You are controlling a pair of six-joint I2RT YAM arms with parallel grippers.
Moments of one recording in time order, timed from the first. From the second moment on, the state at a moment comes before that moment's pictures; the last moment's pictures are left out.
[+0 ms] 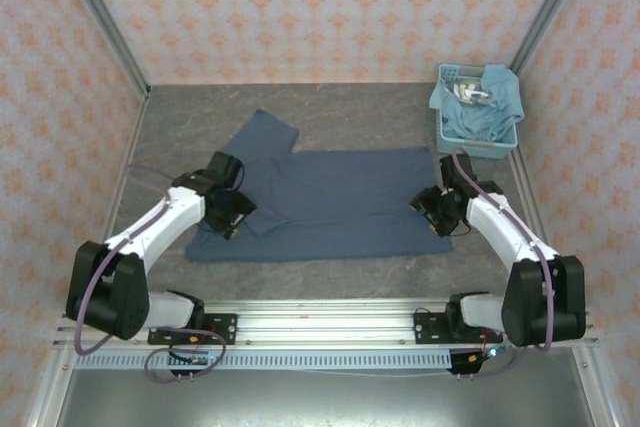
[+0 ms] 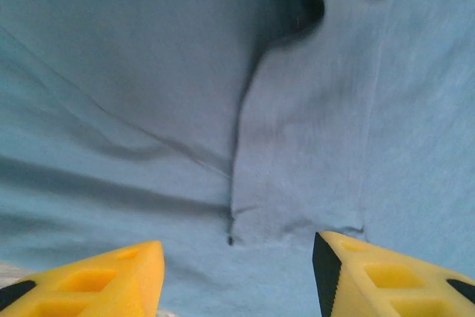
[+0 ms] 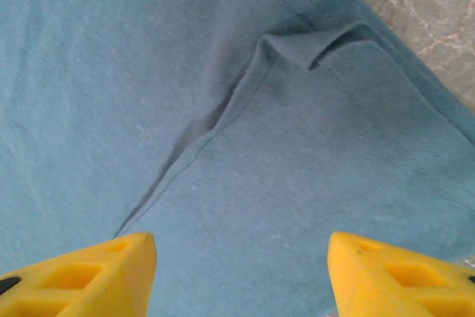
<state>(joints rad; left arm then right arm) -0.26 1.35 0.85 -0.82 0.09 -1.16 0.10 1.27 0.78 -0.74 -0.19 0.90</state>
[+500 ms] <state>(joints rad) -0.35 1.53 0.84 -0.67 0.11 -1.27 0.08 1.44 0.79 -0.64 -0.20 0.98</state>
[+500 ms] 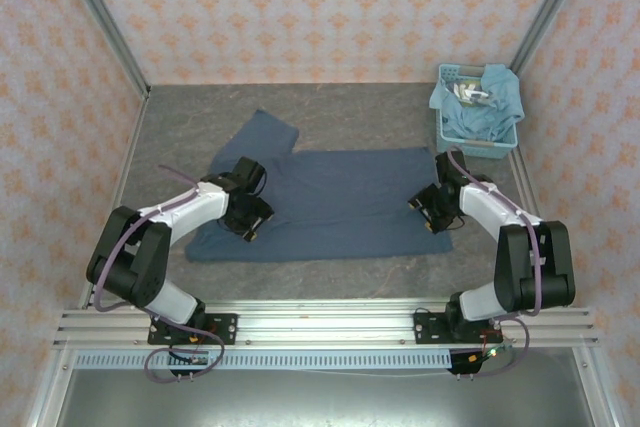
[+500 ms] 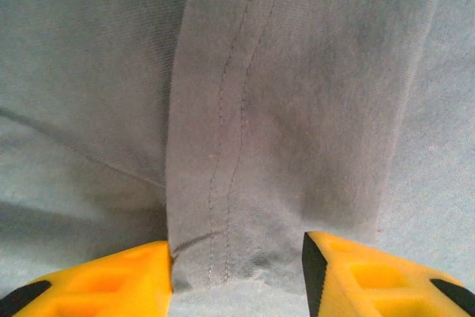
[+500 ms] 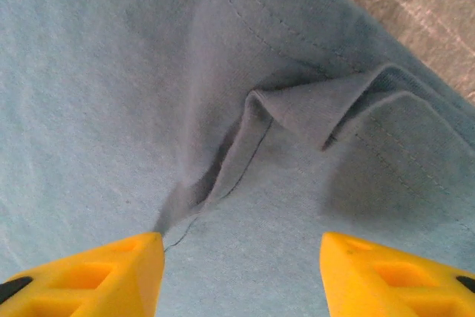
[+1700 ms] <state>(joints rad) -0.45 2.00 1.53 -0.95 -0.08 -0.85 0.08 1.44 0.83 -0.67 -0.20 0.99</state>
